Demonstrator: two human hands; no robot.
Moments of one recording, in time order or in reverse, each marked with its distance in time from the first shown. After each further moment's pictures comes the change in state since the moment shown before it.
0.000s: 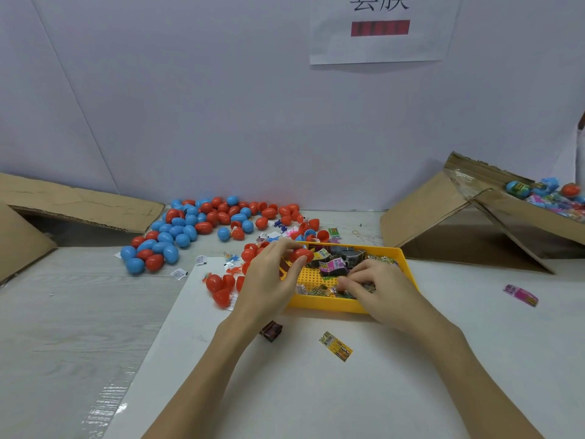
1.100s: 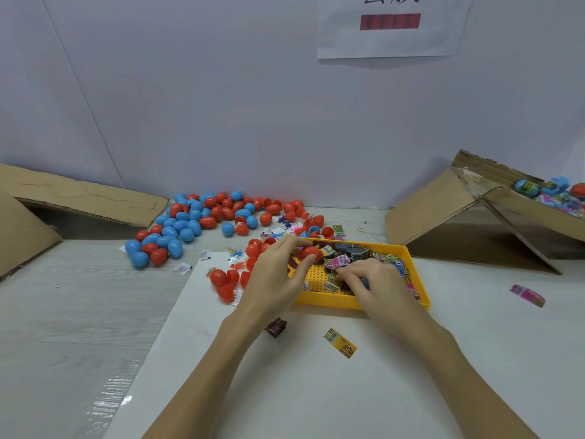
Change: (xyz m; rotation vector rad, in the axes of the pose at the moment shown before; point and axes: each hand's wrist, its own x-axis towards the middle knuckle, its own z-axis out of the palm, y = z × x) left_hand 0.000 0.000 0.000 0.035 -0.037 0.027; right_hand 0.000 -0.016 0.015 0.001 0.115 -0.079
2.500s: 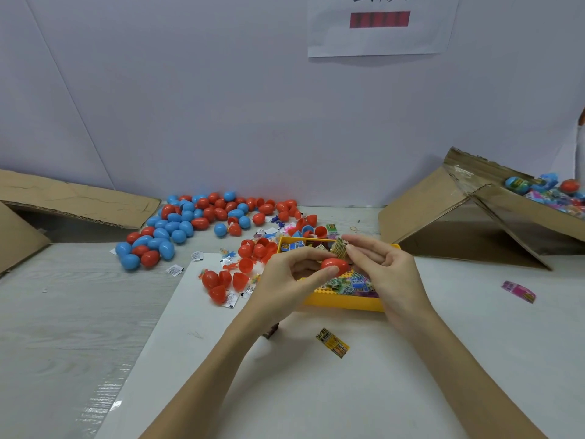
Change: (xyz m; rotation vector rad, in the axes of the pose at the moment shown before) left_hand -0.004 0.032 0.004 -0.530 -0.190 -0.112; right_hand -0.001 -0.010 -0.017 1.021 0.222 0.273
